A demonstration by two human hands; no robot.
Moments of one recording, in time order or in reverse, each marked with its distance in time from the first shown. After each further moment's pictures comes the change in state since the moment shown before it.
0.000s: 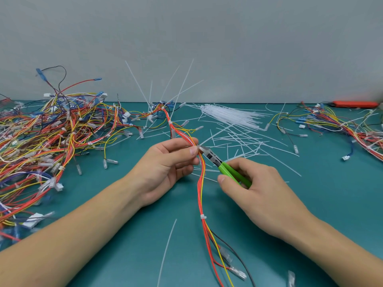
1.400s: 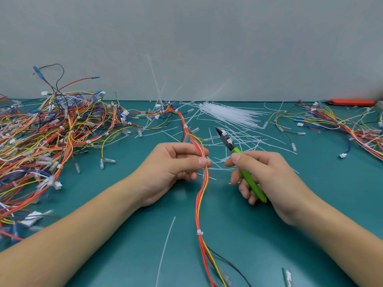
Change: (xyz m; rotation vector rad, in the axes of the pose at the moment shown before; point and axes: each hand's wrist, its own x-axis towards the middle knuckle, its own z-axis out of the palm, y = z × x) left_hand -0.002 -0.006 0.001 0.270 -0.068 0.002; right_hand 0.015 0.005 -0.014 0.584 -0.073 0.214
